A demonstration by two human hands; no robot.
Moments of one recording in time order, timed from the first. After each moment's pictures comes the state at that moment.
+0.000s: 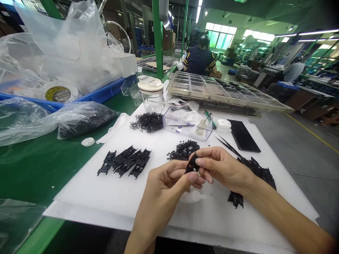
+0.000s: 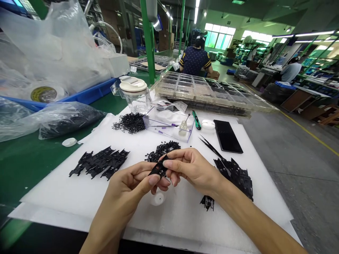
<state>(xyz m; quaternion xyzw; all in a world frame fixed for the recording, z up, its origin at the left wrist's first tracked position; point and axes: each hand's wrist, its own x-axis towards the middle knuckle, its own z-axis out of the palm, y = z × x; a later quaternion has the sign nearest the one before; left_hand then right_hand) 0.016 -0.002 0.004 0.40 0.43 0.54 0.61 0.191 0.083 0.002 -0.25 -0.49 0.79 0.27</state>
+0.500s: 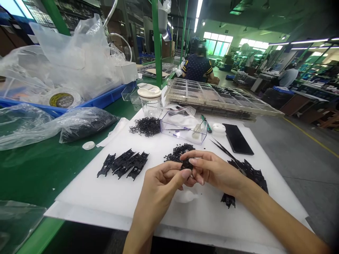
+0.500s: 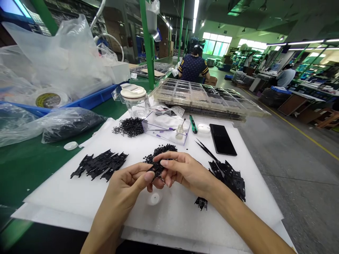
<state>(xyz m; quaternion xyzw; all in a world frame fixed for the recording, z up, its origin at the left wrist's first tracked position) 0.014 0.002 -0.003 0.43 0.46 0.53 0.56 0.192 0.079 0.007 -0.27 -0.45 0.82 0.25</state>
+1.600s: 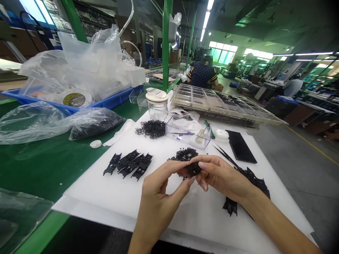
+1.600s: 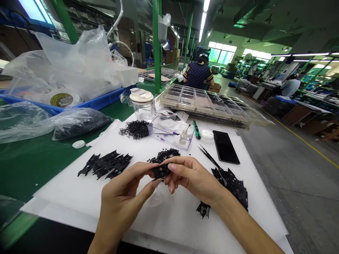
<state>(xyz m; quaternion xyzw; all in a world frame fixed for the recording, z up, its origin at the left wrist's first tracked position) 0.020 -0.004 -0.011 0.55 0.41 0.65 0.31 0.197 0.079 0.006 -0.24 -0.48 0.80 0.27</state>
